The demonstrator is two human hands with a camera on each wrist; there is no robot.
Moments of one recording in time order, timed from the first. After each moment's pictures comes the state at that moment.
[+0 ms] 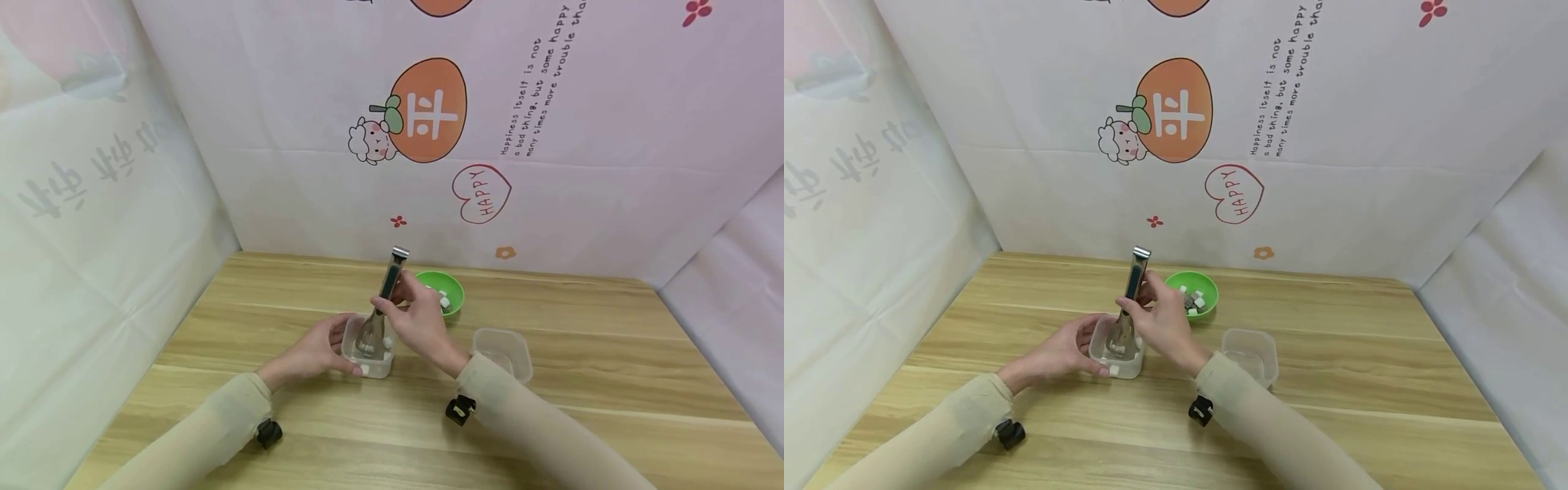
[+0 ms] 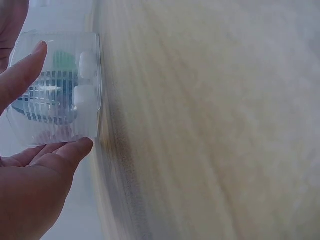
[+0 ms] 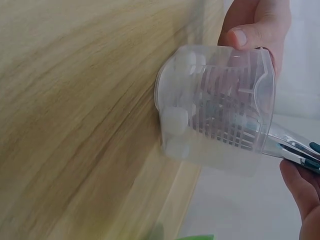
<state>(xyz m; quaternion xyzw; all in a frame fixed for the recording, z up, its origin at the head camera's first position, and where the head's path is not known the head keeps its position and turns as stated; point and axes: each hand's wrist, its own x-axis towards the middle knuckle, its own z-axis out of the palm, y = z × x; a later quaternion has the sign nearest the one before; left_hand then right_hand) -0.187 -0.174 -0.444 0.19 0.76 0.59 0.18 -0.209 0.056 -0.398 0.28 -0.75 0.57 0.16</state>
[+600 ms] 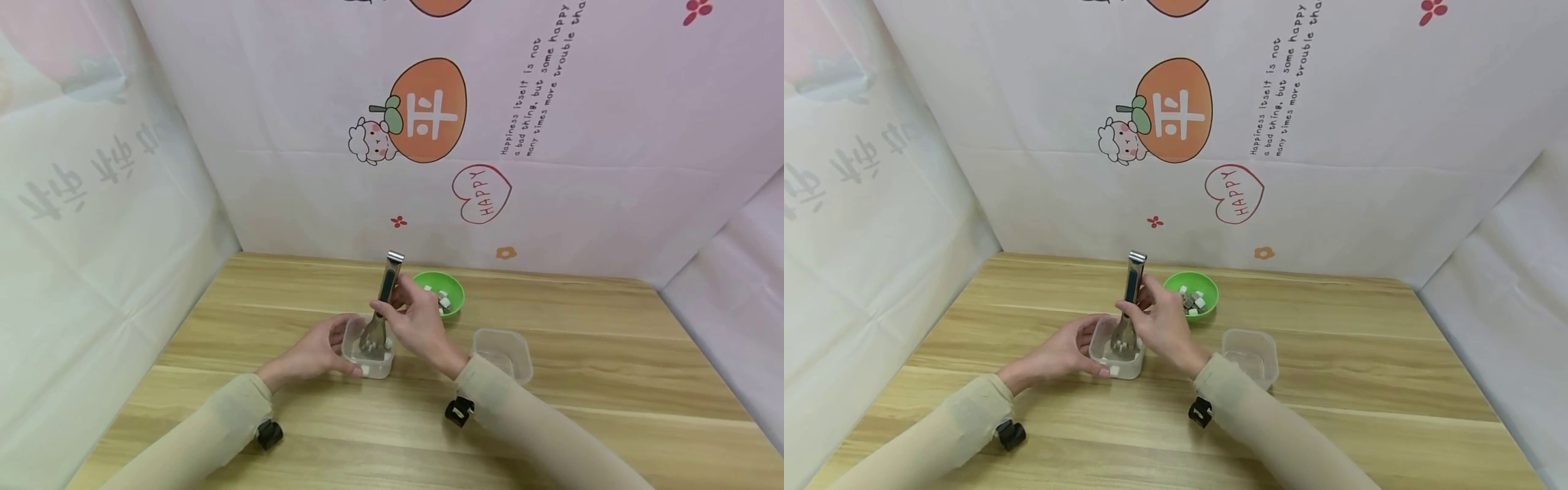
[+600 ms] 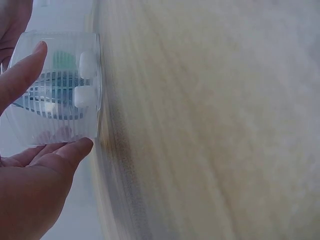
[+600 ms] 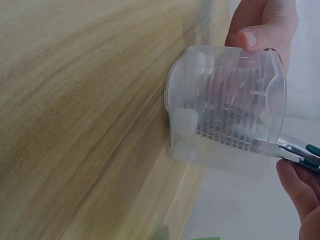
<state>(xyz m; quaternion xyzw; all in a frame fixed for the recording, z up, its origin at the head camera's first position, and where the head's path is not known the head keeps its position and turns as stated) -0.186 -0.174 -0.445 0.19 0.77 0.58 0.17 -0.209 0.056 -0.403 0.30 -0.76 0.55 0.17</state>
